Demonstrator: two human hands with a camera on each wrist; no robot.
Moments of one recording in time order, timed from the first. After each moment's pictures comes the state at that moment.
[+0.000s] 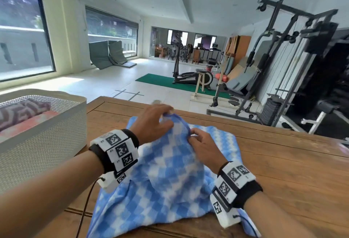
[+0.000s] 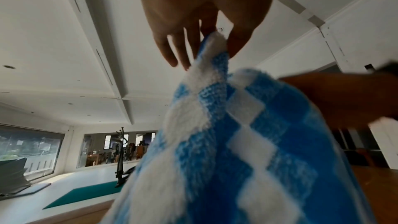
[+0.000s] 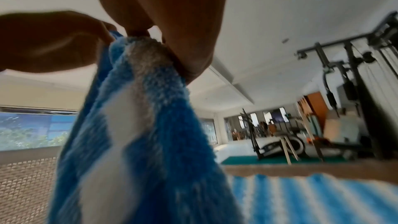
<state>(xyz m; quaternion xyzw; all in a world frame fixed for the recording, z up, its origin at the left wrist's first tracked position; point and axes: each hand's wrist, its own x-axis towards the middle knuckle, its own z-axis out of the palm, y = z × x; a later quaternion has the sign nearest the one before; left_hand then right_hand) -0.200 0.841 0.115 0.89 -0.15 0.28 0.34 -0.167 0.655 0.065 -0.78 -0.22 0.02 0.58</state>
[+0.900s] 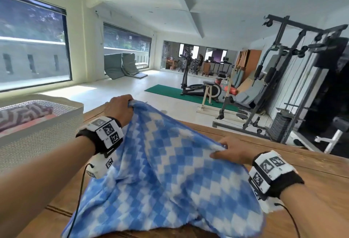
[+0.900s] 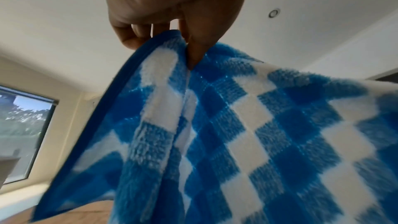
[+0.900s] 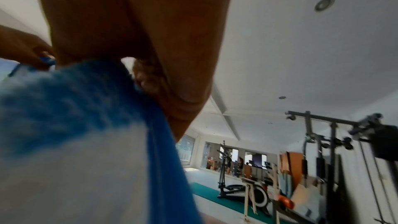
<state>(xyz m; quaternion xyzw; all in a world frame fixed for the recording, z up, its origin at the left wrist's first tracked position) -0.171 0.852 0.144 0.91 0.16 0.31 0.20 -0.113 0.501 0.122 -0.94 -0.27 0.07 0.19</state>
